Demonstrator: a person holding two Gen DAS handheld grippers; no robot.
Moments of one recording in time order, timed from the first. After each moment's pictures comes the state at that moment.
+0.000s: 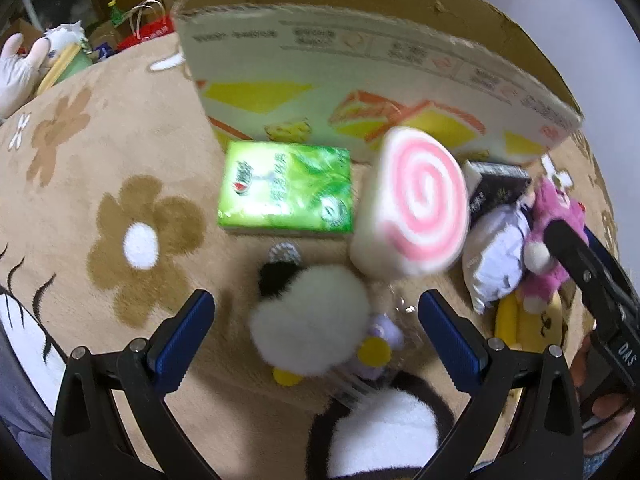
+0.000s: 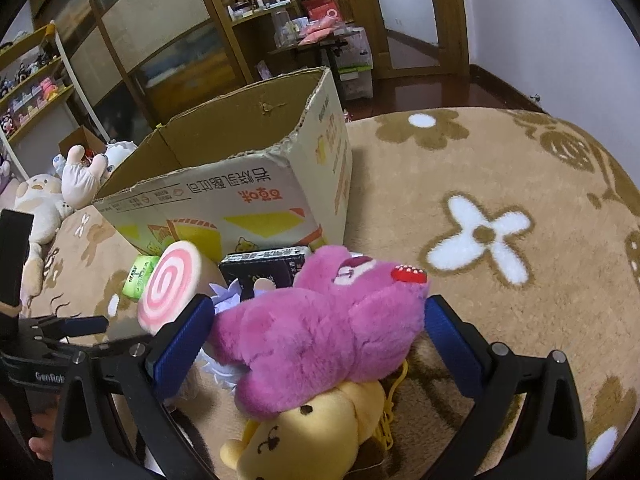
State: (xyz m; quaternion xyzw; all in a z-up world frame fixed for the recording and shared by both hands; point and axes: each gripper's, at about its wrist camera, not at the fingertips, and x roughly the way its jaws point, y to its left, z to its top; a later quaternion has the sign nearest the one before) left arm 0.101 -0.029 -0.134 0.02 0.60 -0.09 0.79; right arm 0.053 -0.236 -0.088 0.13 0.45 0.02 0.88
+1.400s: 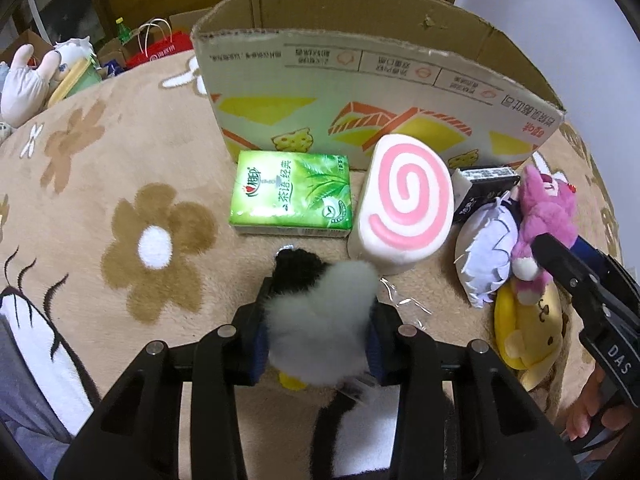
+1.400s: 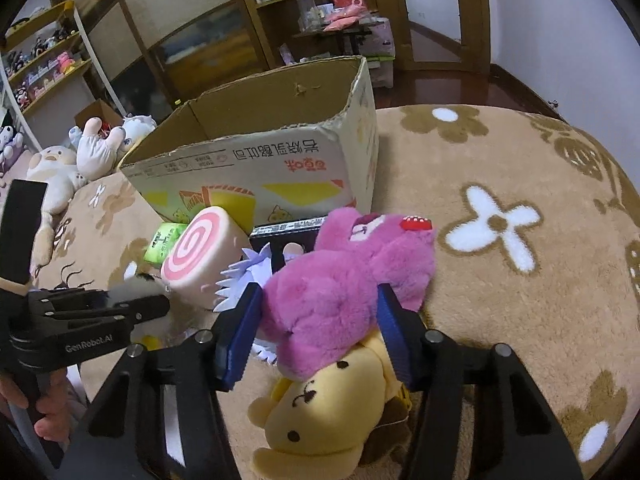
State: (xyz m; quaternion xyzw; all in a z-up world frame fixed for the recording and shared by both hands) left arm 0.079 -0.025 -0.116 0.02 0.57 -0.09 0.82; right arm 0.036 -0.218 -0.077 0.10 0.47 0.05 0.88
